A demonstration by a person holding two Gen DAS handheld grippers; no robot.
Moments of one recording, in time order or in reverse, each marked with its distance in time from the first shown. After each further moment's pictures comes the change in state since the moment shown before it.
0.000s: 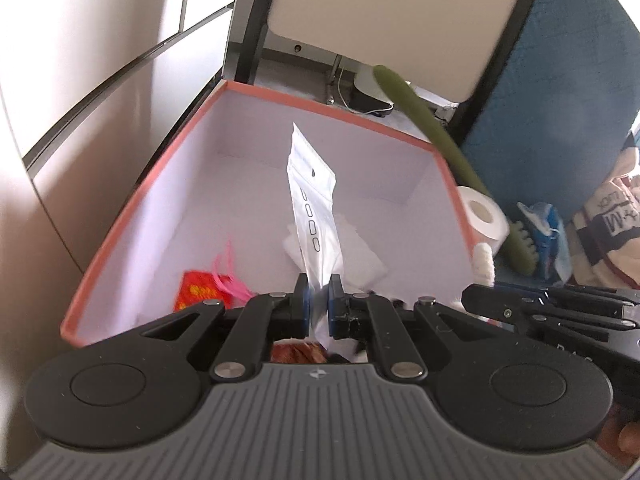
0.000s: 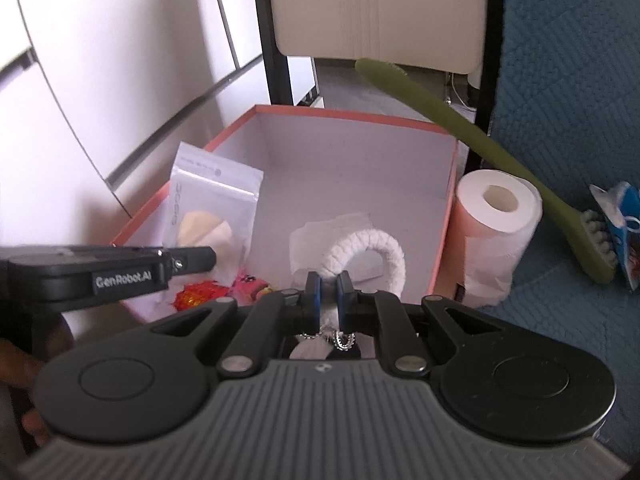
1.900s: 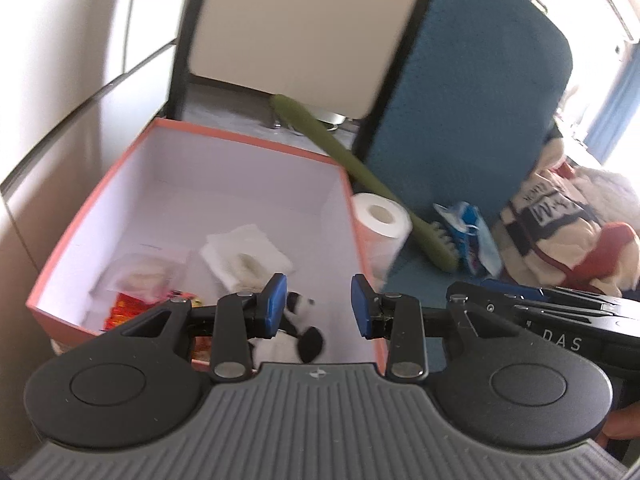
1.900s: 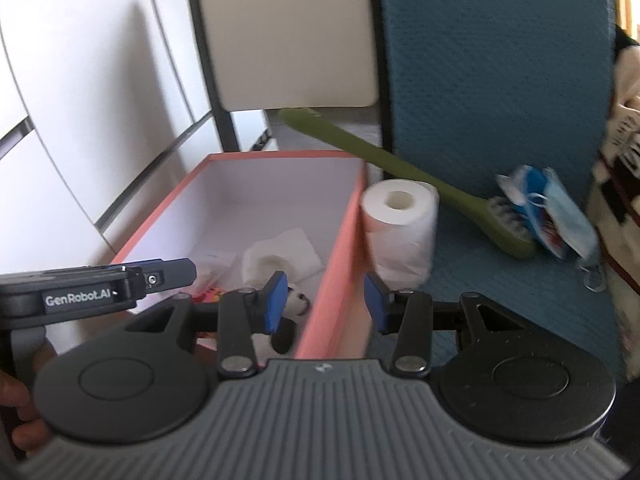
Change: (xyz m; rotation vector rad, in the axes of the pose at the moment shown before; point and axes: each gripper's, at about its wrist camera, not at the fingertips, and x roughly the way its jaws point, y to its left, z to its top) left arm -0.069 -0.088 -0.028 0.075 -0.084 -0.119; right arm -0.108 -0.050 -0.039 0.148 -0.135 -0.084
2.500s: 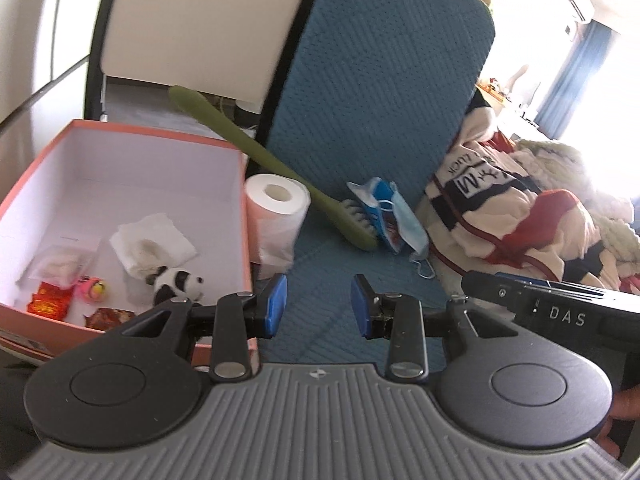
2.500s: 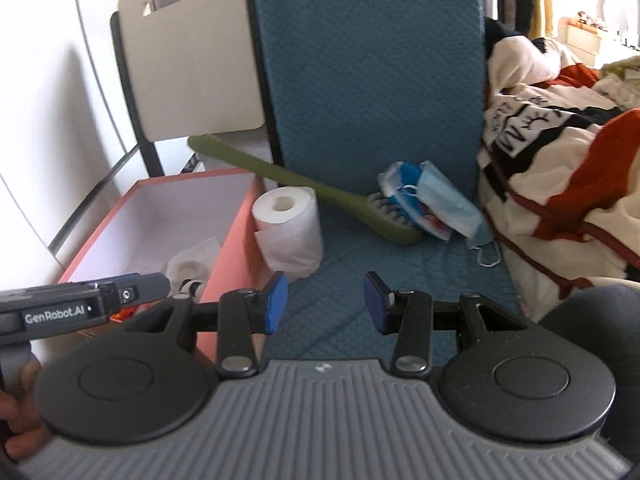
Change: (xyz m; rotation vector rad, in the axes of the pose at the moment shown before) left arm -0.004 -0.089 -0.025 0.065 0.016 -0.138; right arm -0.078 -0.075 -0.022 0.088 -0.062 -0.169
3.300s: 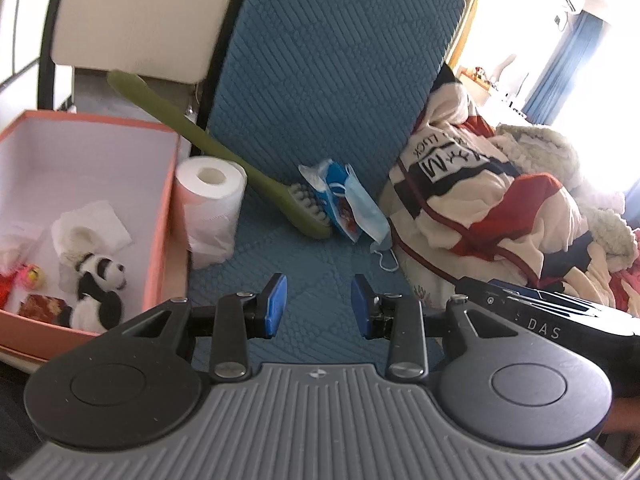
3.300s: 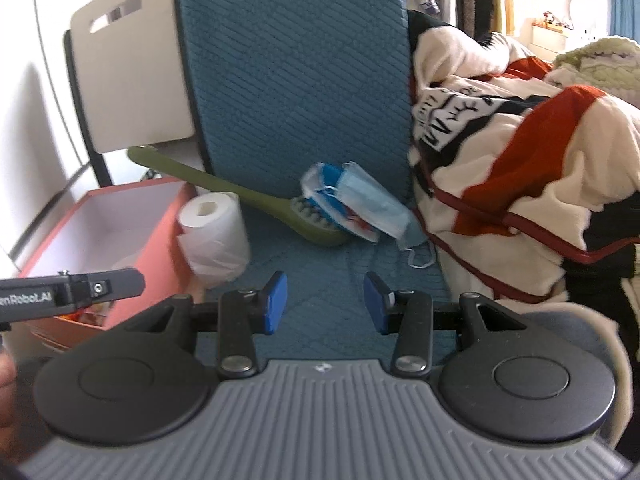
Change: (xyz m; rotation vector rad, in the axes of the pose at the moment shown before) left arm 0.047 -0.070 -0.009 0.005 0.034 -0.032; right arm 0.003 -0.087 -0.016 0.023 -0.037 -0.081
